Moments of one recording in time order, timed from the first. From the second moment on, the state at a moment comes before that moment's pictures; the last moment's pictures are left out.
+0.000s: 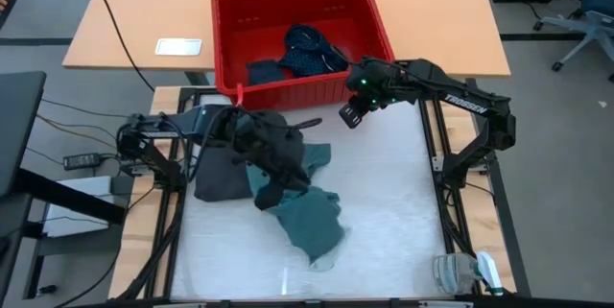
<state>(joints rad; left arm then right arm) -0.12 1.65 2.00 -0.99 0.19 -0.14 -0.30 1.57 1.80 -1.24 0.16 0.43</state>
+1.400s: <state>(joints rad) 0.89 1.59 1.49 -0.71 0.39 -0.10 -0.86 1.86 1.78 -0.80 -0.40 -0.05</state>
